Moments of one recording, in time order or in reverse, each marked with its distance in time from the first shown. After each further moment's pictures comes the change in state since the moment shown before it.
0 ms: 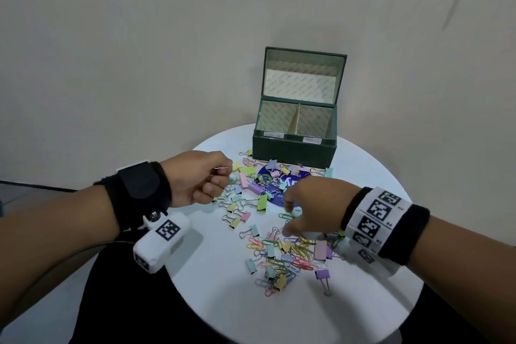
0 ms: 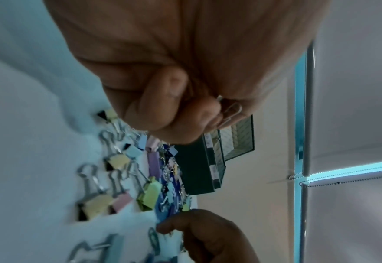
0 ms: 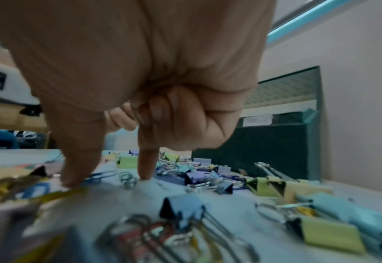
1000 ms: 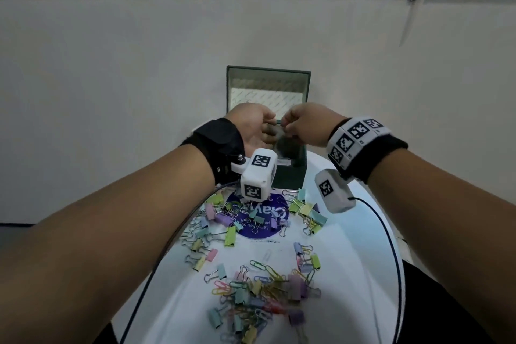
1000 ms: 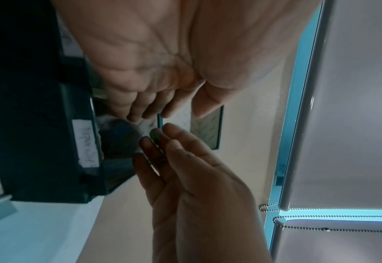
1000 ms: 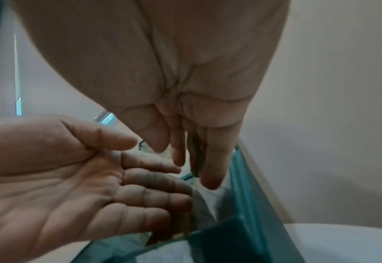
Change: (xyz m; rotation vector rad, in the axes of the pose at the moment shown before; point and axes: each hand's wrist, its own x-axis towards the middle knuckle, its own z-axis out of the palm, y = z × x) left_hand 0.108 0.135 0.090 -0.332 -0.055 0.130; right_hand 0.059 0.097 -0.106 0.513 0.446 0.289
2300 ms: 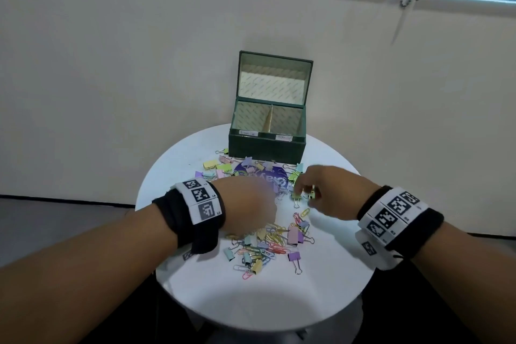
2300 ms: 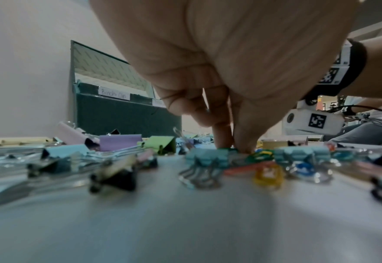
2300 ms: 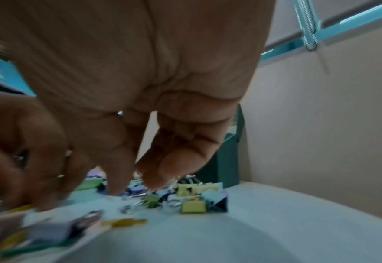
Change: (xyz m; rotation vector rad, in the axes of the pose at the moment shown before) left_hand -0.119 -0.125 -0.033 1.864 -0.401 0.656; right_hand -0.147 0.045 0.057 -0.358 -0.225 -0.227
